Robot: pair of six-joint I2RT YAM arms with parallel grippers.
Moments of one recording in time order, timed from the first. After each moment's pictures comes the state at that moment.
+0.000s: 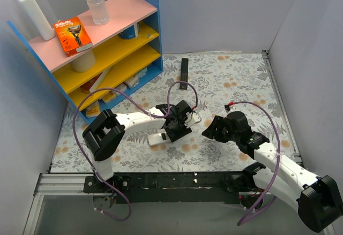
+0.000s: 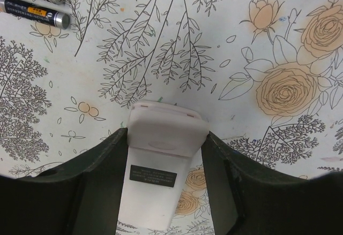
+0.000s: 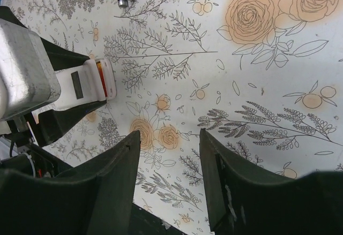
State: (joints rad) left arm -0.95 1.80 1.20 -0.60 -0.02 0.19; right arm 0.54 0.85 0.39 -0.24 -0.16 0.76
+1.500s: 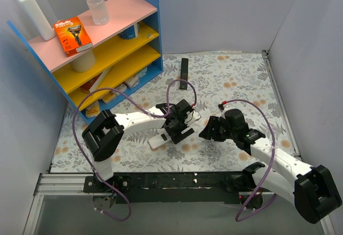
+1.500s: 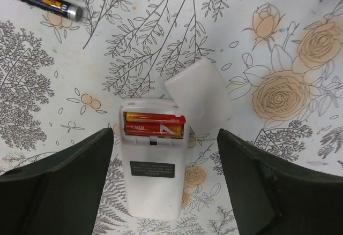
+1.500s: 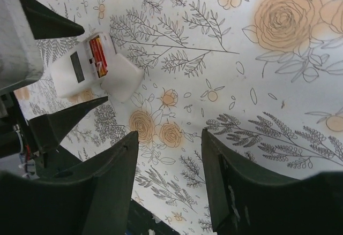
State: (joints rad) left arm -0.96 1.80 1.22 -0.64 -0.05 0.11; right arm 0.53 0.94 0.40 -0.17 -0.26 0.67
